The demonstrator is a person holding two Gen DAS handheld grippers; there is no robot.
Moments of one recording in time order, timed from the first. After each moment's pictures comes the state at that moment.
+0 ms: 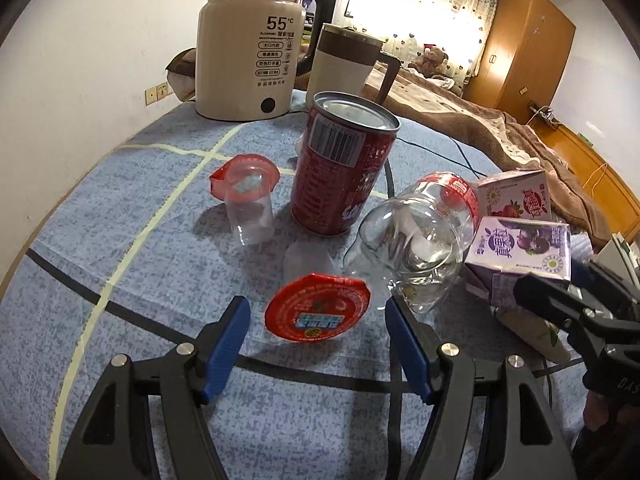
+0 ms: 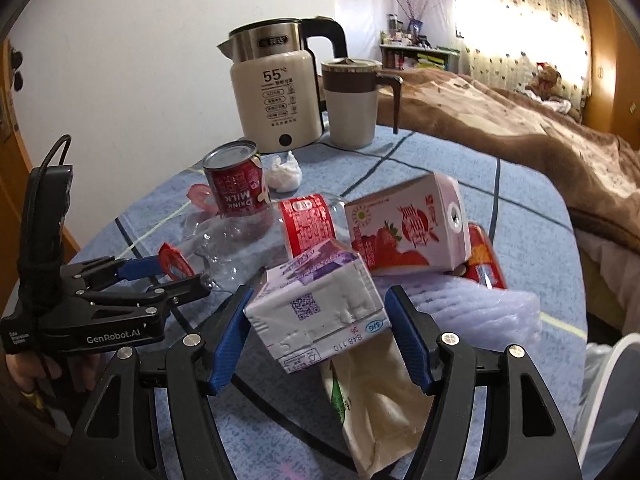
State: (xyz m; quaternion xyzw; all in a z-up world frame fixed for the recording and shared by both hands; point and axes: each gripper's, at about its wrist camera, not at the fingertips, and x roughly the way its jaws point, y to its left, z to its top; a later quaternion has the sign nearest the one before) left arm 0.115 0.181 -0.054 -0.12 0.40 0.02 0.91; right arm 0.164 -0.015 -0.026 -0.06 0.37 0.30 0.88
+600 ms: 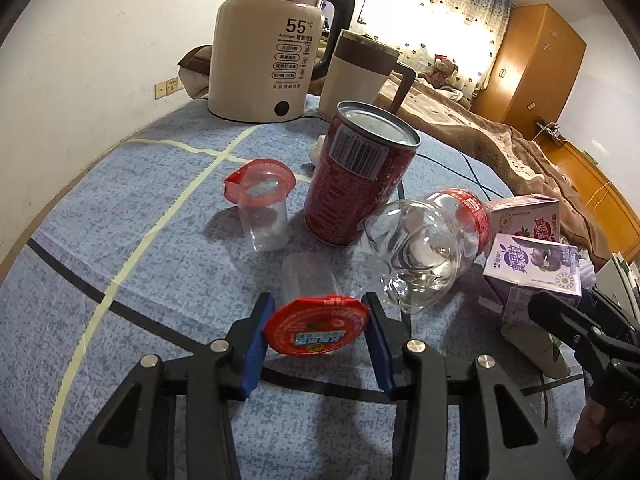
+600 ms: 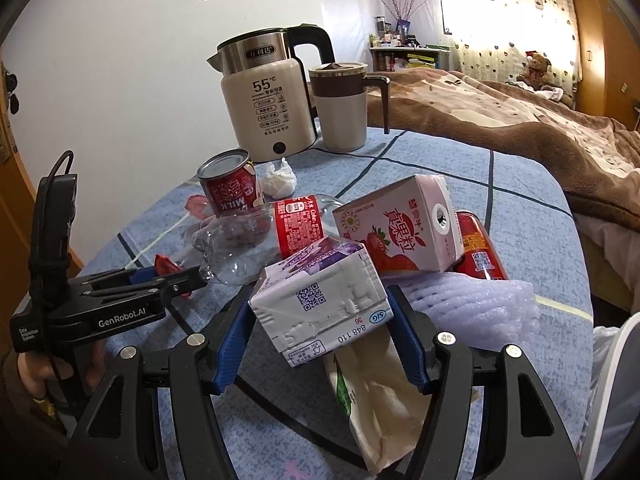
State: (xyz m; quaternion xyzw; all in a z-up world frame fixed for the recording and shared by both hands) left arm 0.118 0.191 -0.055 -0.14 0.39 0.03 0.91; right arm 0.160 -0.024 -0.024 -0.03 0.36 0.30 0.88
